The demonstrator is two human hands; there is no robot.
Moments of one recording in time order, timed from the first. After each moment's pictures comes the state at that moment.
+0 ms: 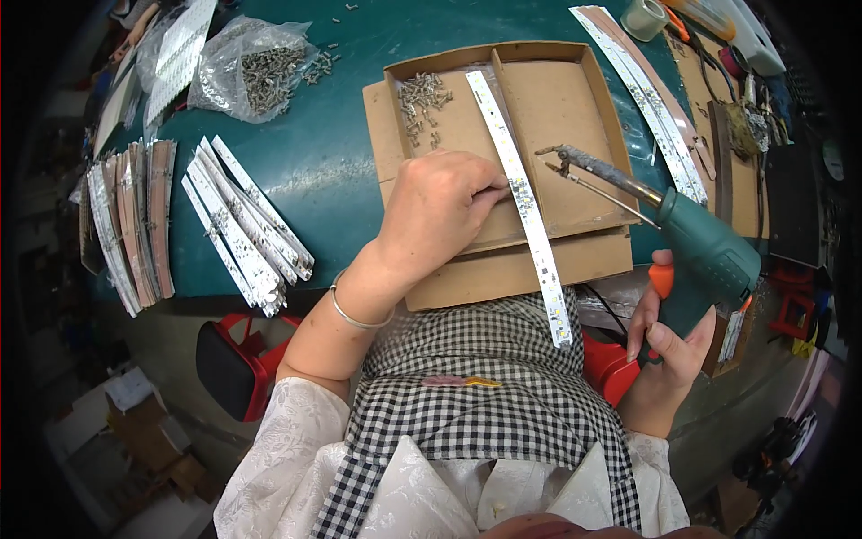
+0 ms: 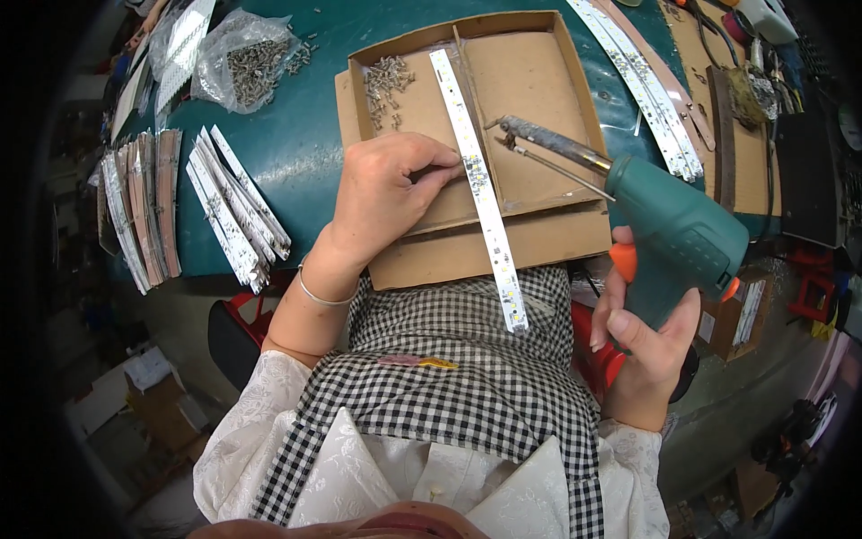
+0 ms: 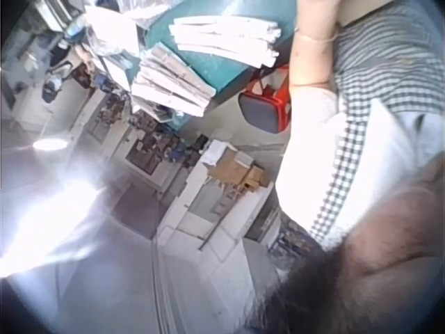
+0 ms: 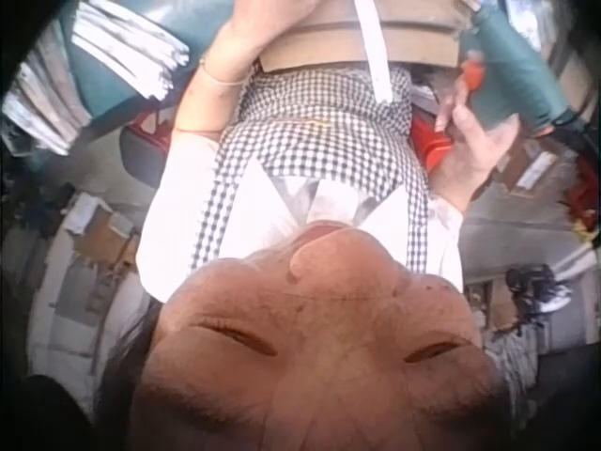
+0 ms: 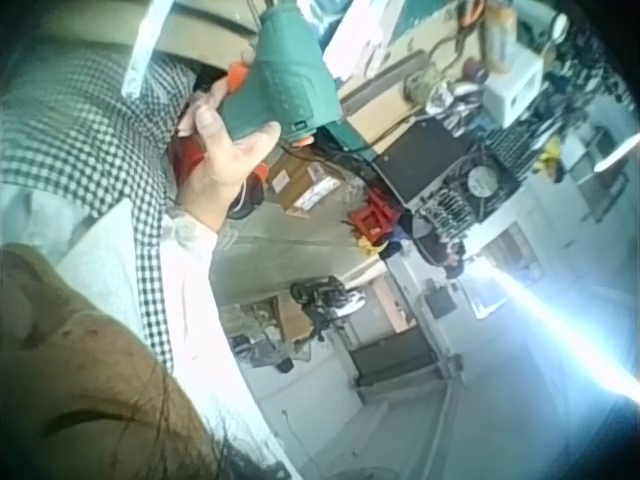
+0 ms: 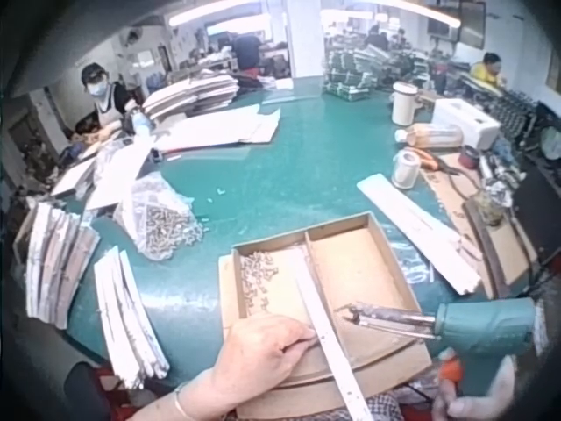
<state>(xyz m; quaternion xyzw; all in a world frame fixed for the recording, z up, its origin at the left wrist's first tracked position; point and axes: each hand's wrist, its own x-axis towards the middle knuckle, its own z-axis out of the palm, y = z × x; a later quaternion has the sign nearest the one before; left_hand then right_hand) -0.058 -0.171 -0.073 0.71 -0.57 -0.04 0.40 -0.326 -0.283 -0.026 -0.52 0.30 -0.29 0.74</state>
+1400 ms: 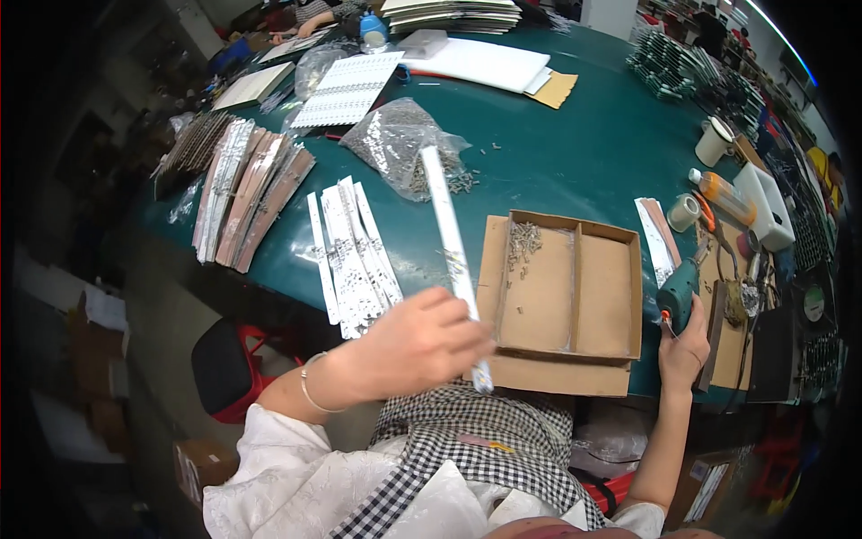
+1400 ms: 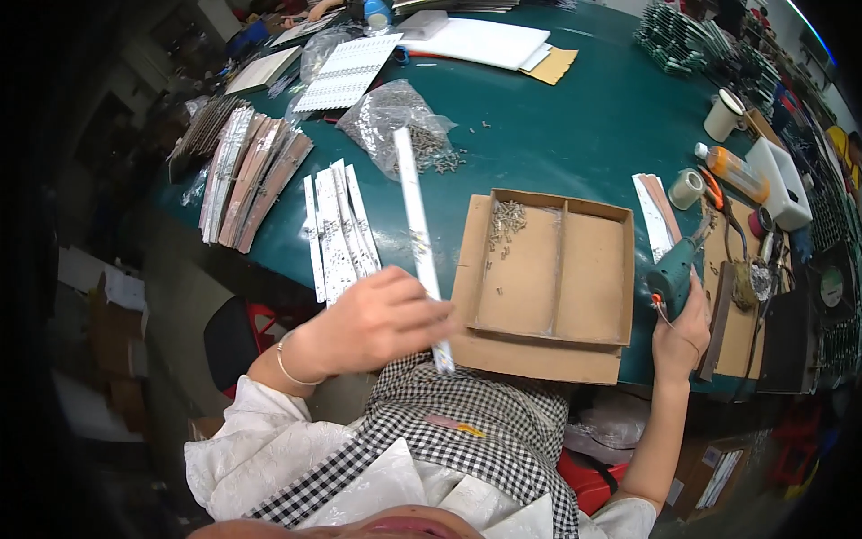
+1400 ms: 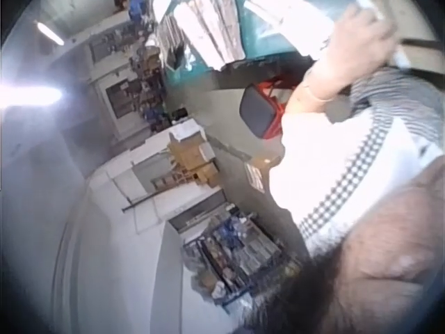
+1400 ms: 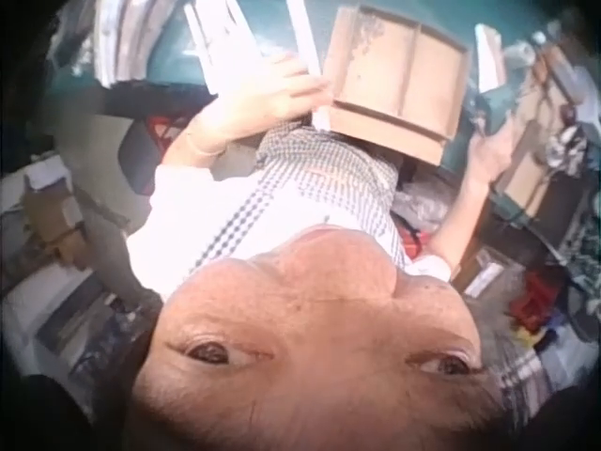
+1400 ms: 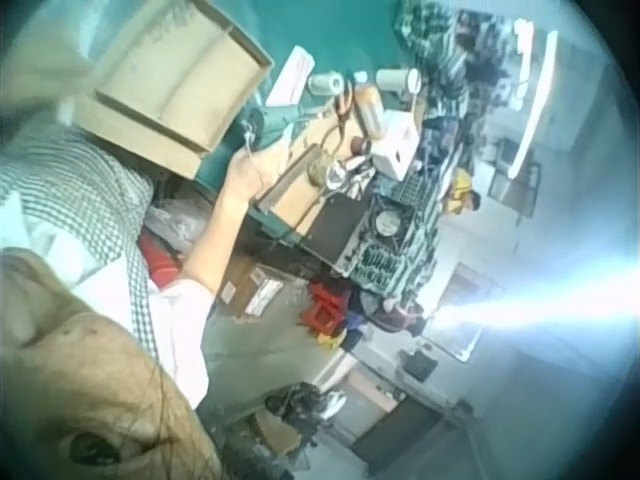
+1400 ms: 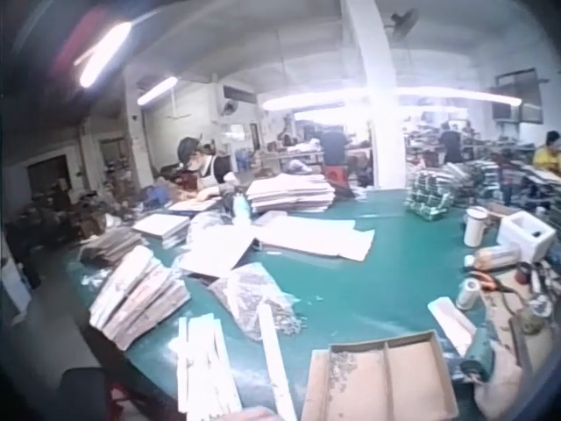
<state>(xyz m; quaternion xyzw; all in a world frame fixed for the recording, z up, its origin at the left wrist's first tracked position) -0.059 -0.047 0.037 0.67 -0.72 0.12 0.14 -0.269 -0.406 -0.071 -0.91 0.26 -0.31 0.03</state>
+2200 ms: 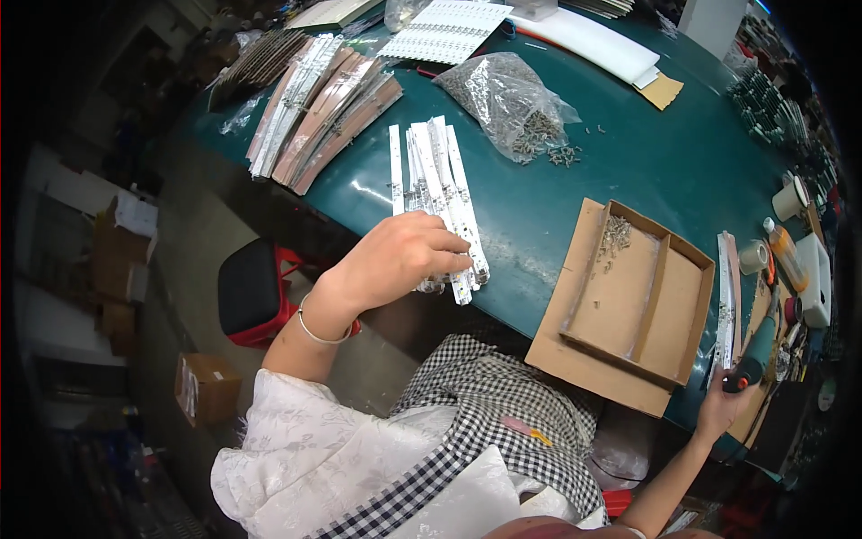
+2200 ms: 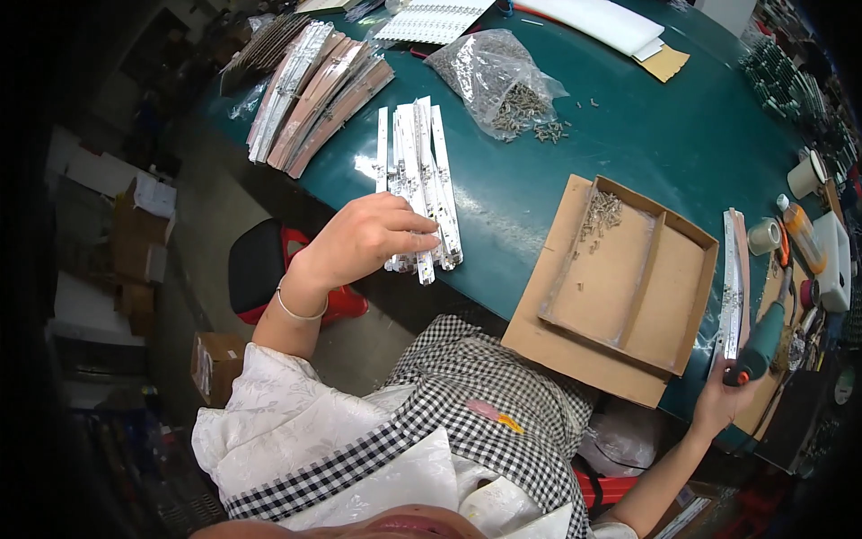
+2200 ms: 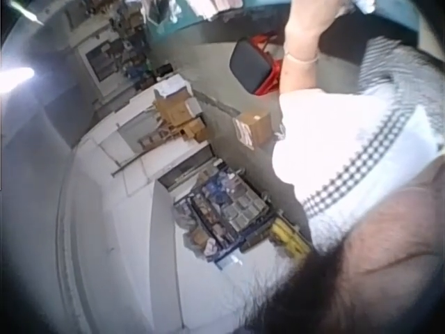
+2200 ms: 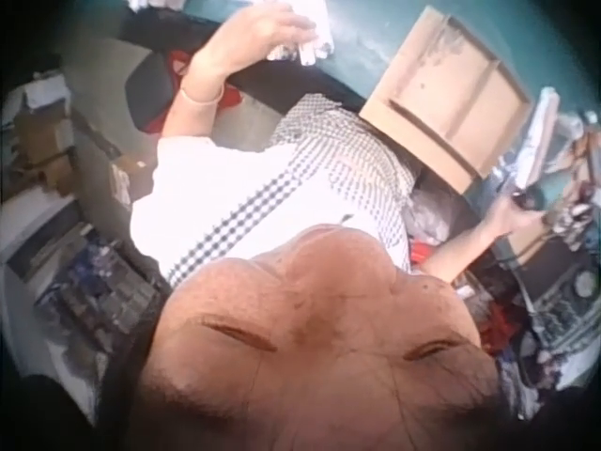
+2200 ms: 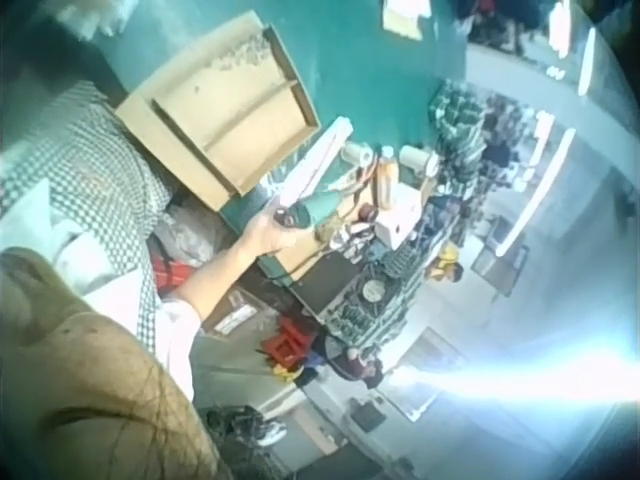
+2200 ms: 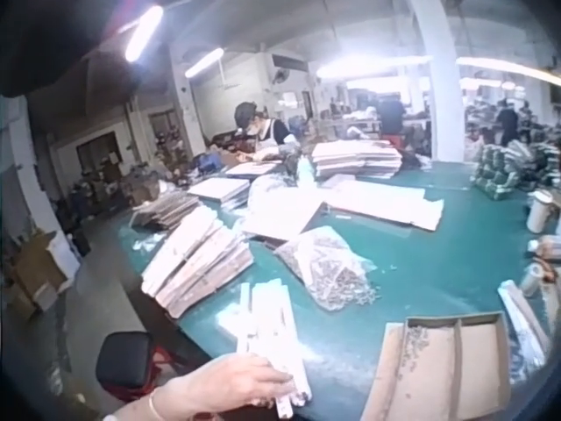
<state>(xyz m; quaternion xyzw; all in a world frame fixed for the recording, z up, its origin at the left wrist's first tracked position) 0.005 0.050 0.005 0.79 -0.58 0.08 0.17 -0.292 -0.417 -0.089 -0.84 0.36 -0.35 0.21</state>
